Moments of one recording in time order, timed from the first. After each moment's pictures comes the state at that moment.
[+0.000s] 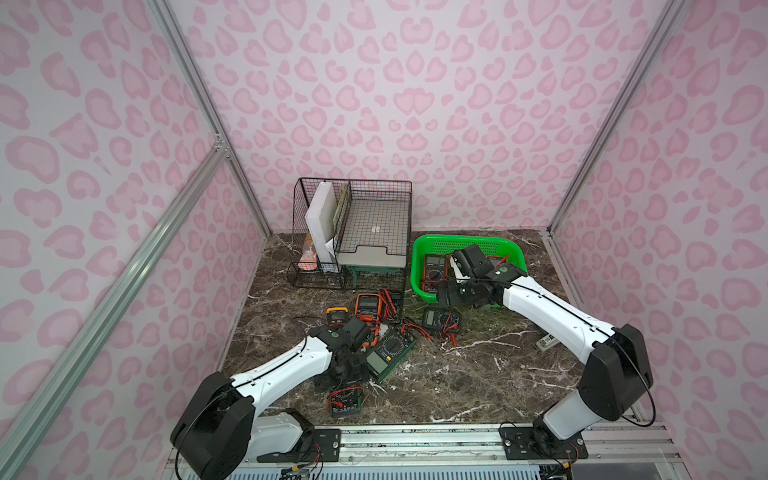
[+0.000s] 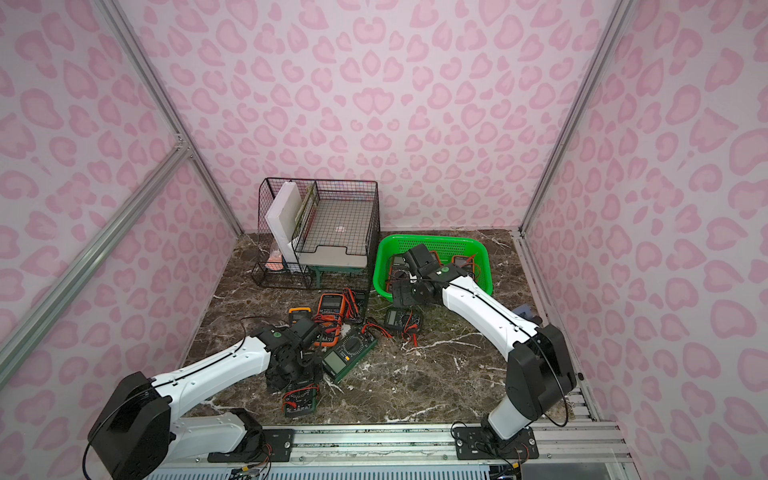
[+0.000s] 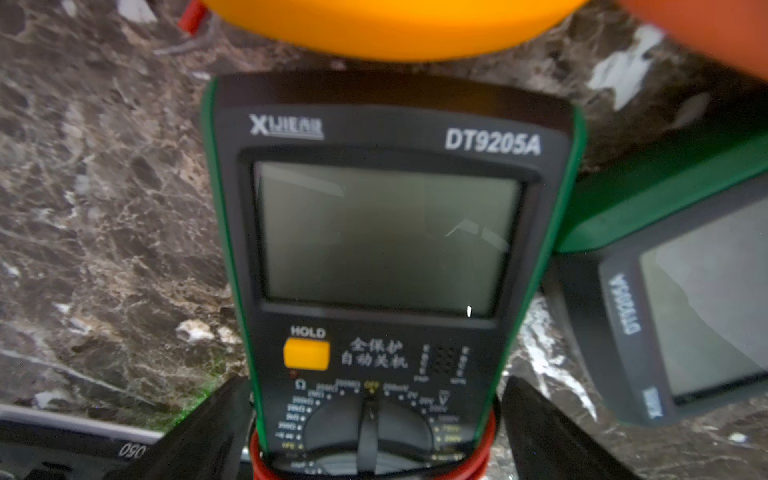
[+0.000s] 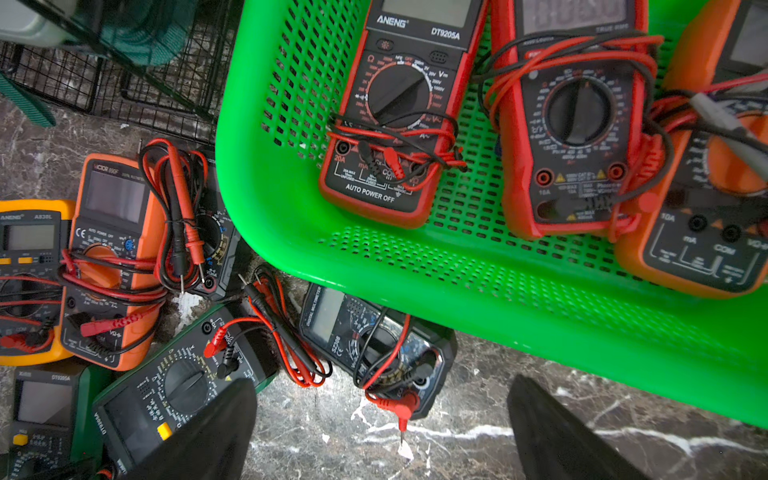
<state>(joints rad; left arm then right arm) -0.63 1.27 0.68 -0.97 -0.02 -0.89 0.60 1.60 1.33 -0.77 0.04 0.39</state>
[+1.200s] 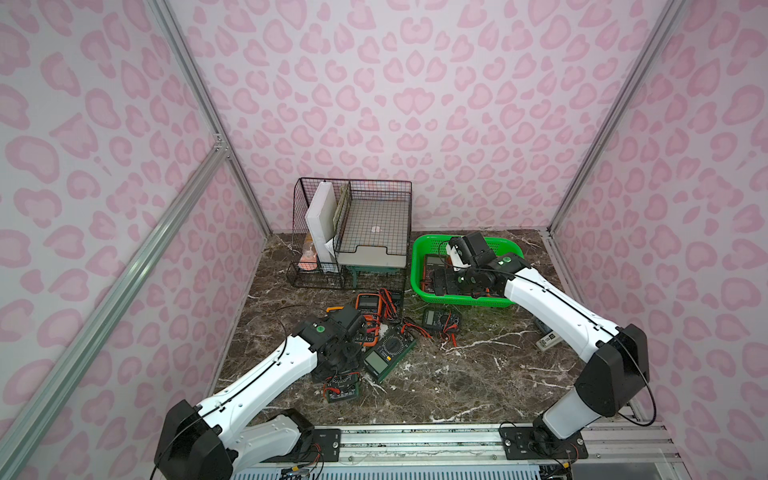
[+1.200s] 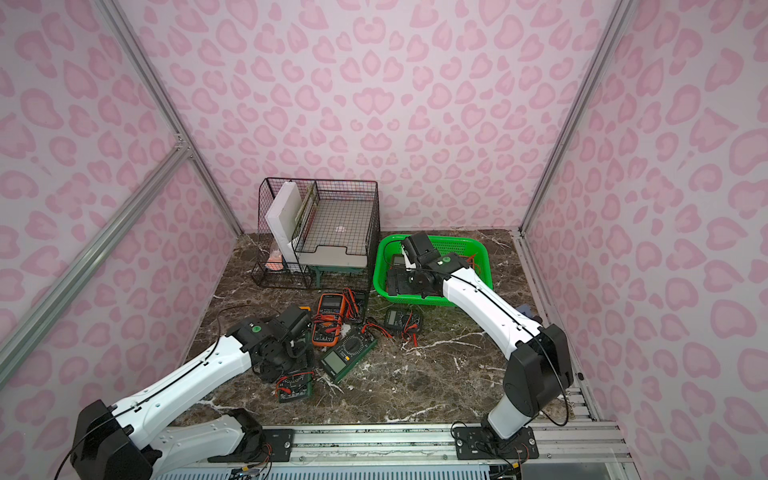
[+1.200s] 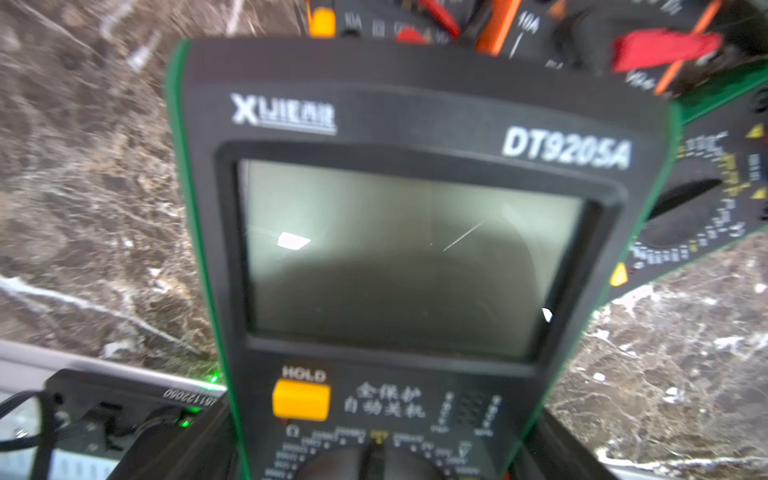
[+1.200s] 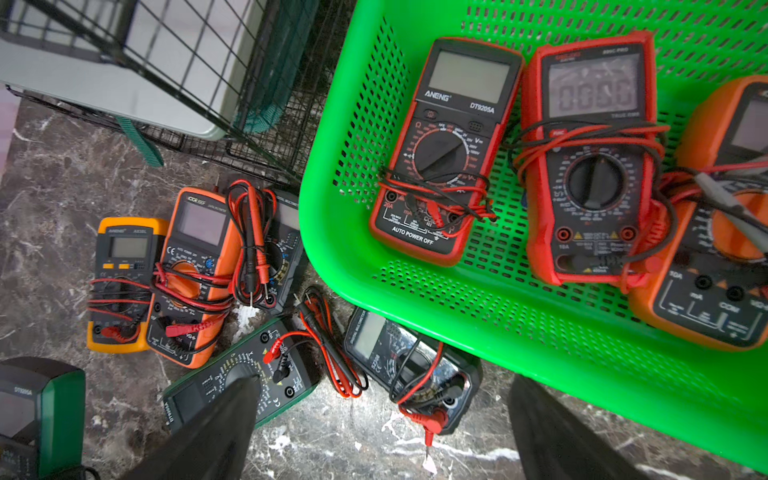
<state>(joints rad) -0.62 1.14 0.90 -1.18 -0.08 -0.93 0.58 1.61 1.46 -0.80 -0.04 0.36</state>
